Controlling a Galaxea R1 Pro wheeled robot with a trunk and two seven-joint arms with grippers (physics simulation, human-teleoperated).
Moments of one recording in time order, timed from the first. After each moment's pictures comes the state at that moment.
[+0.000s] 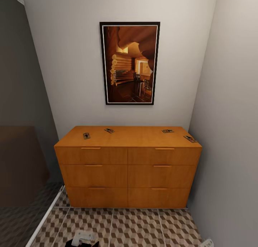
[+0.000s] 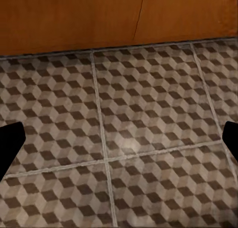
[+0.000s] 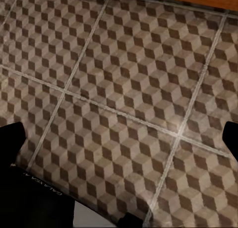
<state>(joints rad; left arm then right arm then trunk) 0.15 0.02 -0.09 -1.45 0.01 0.52 -0.11 0.07 -0.25 -0.06 -1.11 0.07 0.36 0.68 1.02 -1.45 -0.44</state>
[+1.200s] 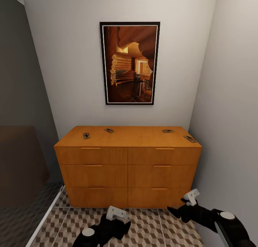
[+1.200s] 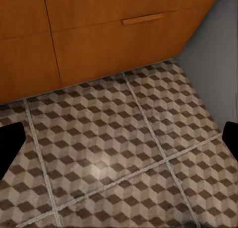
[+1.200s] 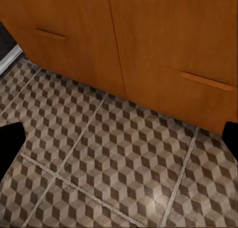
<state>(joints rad) -0.04 -0.10 -0.33 -1.45 0.00 0.65 -0.11 -0.11 -0.21 -0.06 -1.45 0.06 0.57 0.69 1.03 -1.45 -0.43</state>
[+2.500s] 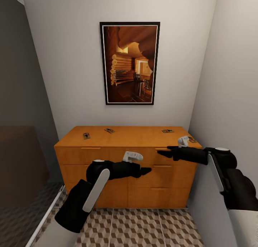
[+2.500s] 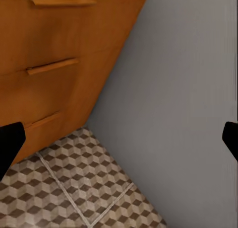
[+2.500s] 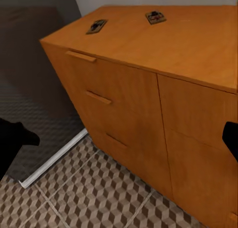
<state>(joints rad) -0.57 -0.12 -0.41 -1.46 0.48 0.97 -0.17 -0.64 -0.22 -0.07 -1.45 -0.05 0.89 0.97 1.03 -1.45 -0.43</state>
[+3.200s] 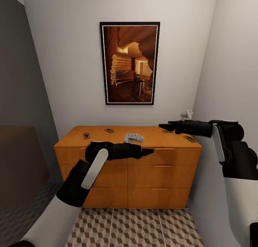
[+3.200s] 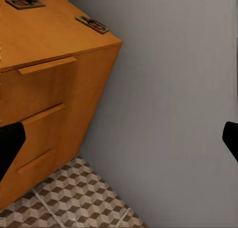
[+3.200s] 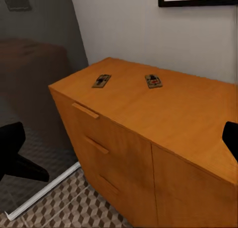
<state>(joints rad) -0.75 -0.11 -0.41 -1.46 0.59 1.01 -0.17 -0.89 -0.22 -0.07 -1.45 -0.05 1.00 0.99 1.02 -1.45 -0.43</state>
